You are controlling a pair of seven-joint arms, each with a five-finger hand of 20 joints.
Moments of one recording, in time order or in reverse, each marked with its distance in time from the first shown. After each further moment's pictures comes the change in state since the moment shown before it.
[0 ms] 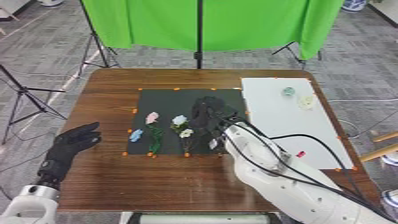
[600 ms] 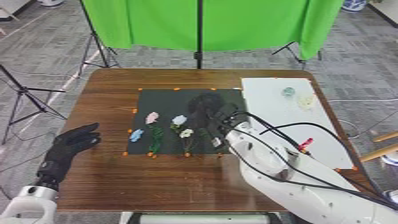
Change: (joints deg) left arm 0.4 0.1 -0.3 -0.1 0.0 -0.1 -0.2; right arm 4.1 5.8 -6.8 -4.5 -10.3 4.9 -3.2
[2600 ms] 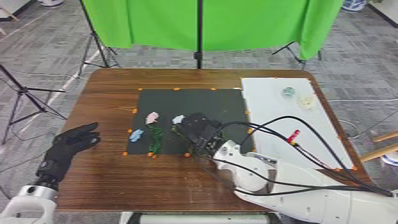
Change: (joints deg) left arm -0.1 -0.1 -0.3 0.0 0.1 -0.3 -0.1; right arm 10.6 -1.9 -20.0 10.0 -11.7 9.2 4.3
